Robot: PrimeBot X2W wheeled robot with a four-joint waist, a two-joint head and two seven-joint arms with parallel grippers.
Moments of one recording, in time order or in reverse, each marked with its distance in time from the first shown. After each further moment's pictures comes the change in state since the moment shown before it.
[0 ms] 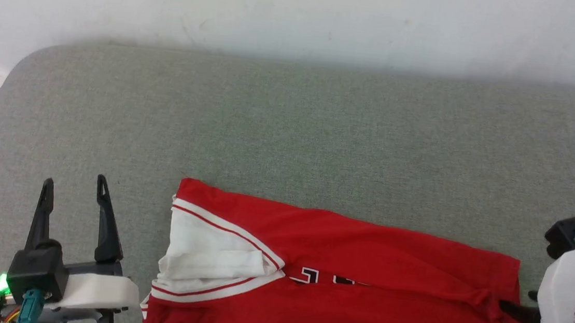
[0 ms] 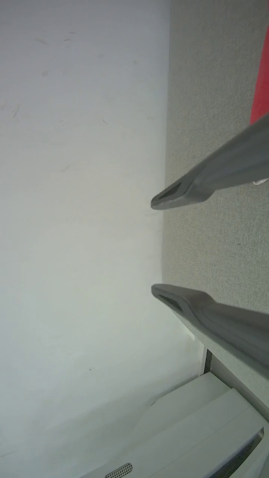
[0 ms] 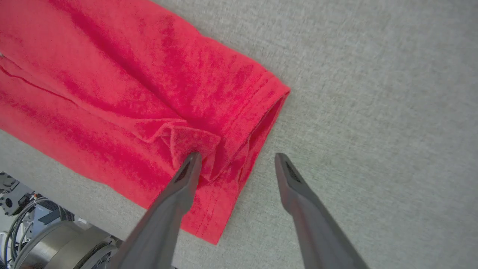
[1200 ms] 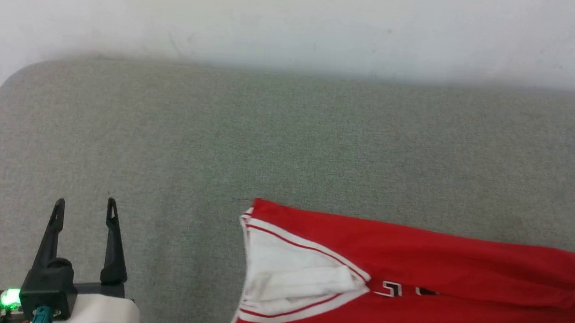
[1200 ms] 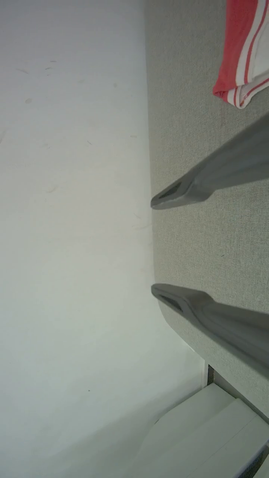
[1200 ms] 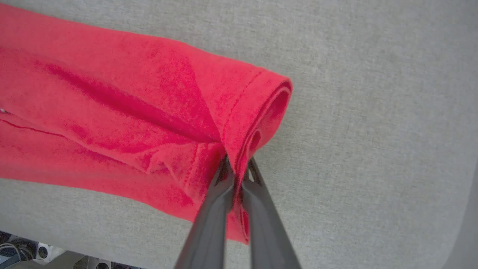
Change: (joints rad) left arm 0.074 -0.216 0.219 0.045 0.237 -0.282 0.000; right arm 0.052 -0.111 -0.094 0.107 0.026 0.000 -0.119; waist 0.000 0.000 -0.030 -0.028
